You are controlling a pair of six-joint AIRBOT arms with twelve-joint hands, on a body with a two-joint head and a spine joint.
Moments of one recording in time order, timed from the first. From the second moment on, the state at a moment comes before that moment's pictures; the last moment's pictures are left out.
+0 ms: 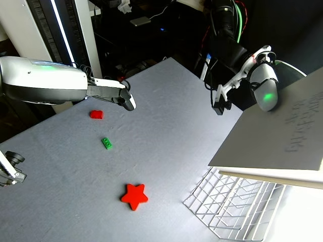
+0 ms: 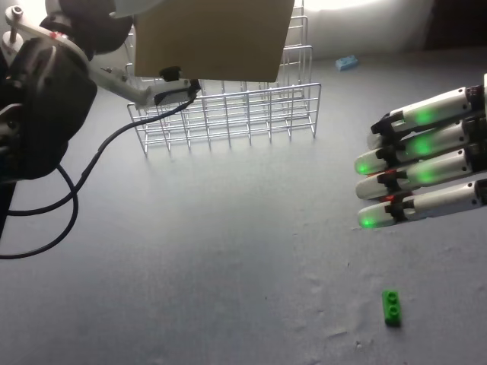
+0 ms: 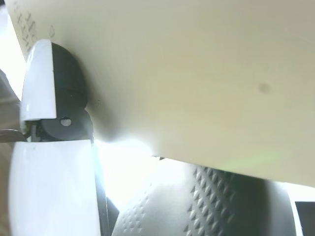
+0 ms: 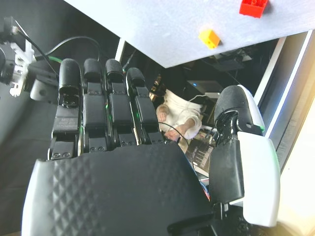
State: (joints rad) left arm 0.37 -1.29 1.49 -0.61 -0.83 -0.24; right arm -0.05 -0.71 1.01 -1.85 0.90 0.04
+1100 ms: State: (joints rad) left arm 0.46 -1.43 1.68 -0.46 -0.92 -0.48; right arm -0.05 -0.70 1.00 -1.85 0.91 0.04
